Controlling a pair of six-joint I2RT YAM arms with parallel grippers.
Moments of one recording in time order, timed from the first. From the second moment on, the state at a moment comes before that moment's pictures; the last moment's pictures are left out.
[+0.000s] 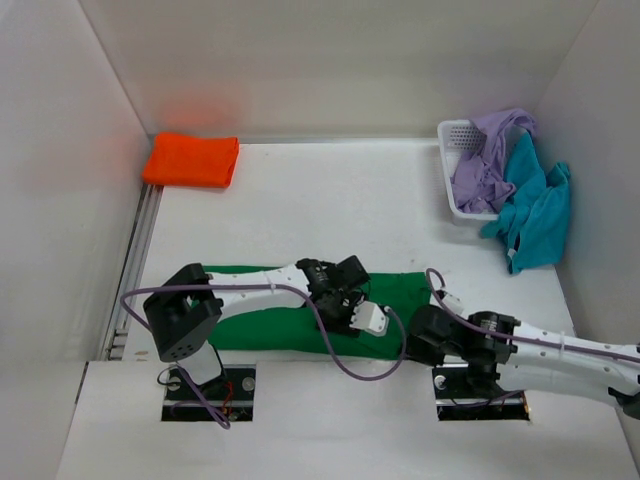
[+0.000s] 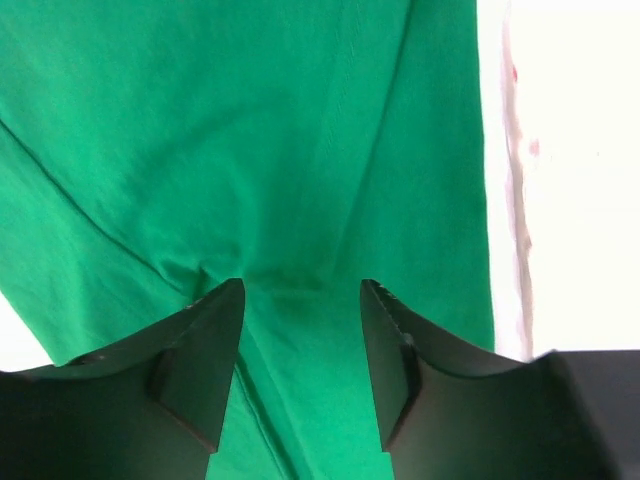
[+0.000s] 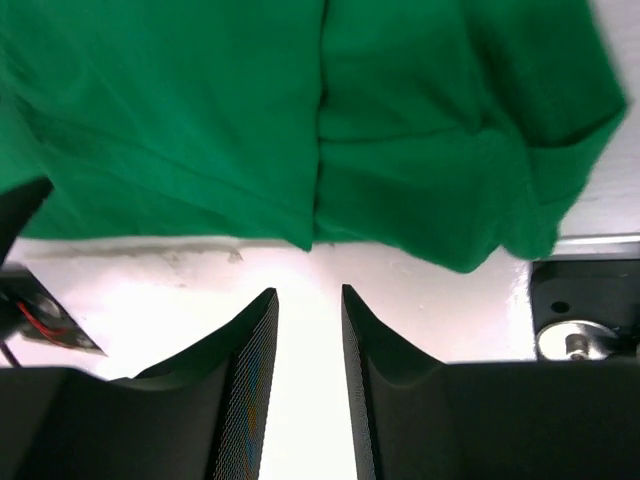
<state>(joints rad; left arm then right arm) -1.10 1.62 1.02 -0.63 0.23 0.75 1.21 0.72 0.47 -0.89 0.21 1.57</state>
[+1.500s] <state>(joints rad) 0.22 1.73 1.08 -0.65 0.07 0.81 0.35 1.85 1.25 -0.81 0.03 0.50</state>
